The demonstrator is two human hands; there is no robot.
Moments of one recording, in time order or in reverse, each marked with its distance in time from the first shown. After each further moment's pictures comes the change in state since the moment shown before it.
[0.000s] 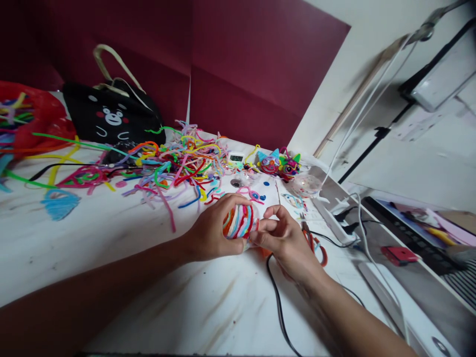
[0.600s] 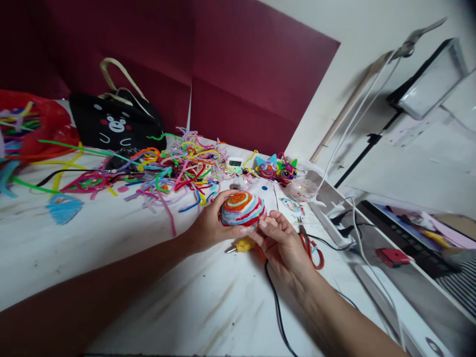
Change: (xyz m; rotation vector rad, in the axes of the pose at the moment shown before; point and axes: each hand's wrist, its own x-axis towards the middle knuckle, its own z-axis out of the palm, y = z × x) left_hand 0.002 -0.028 0.008 -0.417 0.079 -0.171; right_hand 0.009 0.014 -0.009 0.308 0.168 -0.042
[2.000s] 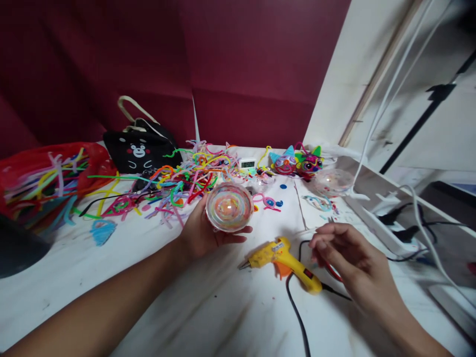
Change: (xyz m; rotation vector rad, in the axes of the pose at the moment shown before) left_hand 0.018 0.005 -0.036 -0.920 -0.021 -0.712; right_hand -0.008 -0.034 -0.079 -0.600 0.025 -0.231
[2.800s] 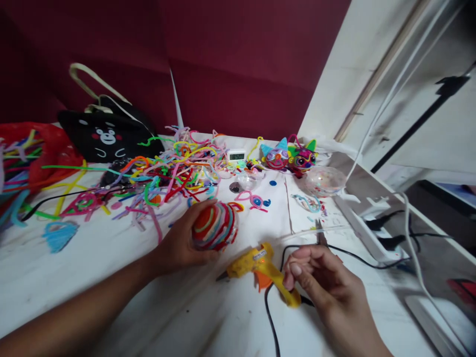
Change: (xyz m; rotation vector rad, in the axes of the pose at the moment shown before) left_hand -0.004 -0.011 -0.025 1.378 0.199 0.566; right_hand -0.009 0.002 0.004 0.093 -0.045 0.152
